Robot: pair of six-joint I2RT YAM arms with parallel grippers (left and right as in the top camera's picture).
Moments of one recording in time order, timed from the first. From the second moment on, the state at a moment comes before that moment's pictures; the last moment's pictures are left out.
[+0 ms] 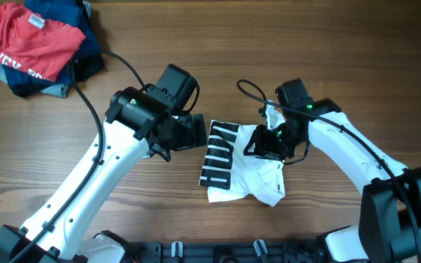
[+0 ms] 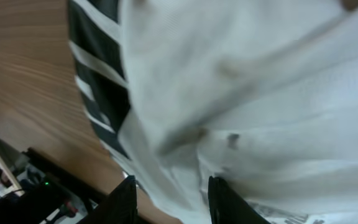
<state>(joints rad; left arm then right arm) -0.55 1.47 1.39 -1.30 0.05 -0.72 0.30 1.62 0.97 -0.83 -0.55 0.34</state>
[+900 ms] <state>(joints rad) -0.55 1.47 1.39 -1.30 0.05 -0.72 0.34 1.62 0.93 -0.74 -0.51 0.43</state>
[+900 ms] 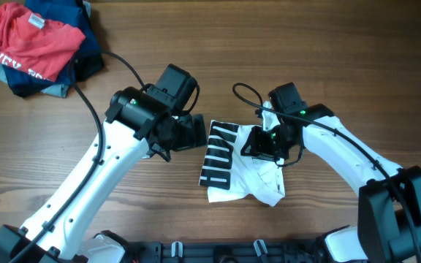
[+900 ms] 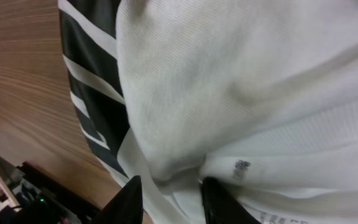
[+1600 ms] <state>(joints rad) -0.55 1.47 1.39 -1.29 0.05 -0.72 0.37 1.62 0.93 -0.73 -0.49 0.46</state>
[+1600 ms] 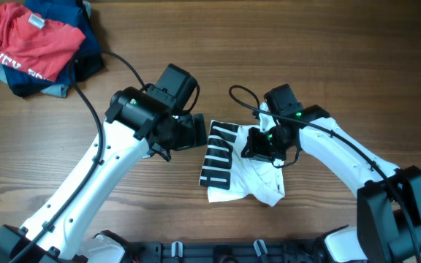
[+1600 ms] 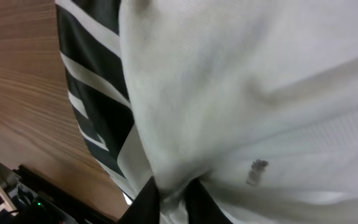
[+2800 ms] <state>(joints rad) -0.55 1.47 1.39 -1.27 0.04 -0.72 0.37 1.59 1.12 -0.89 -0.35 0.45</state>
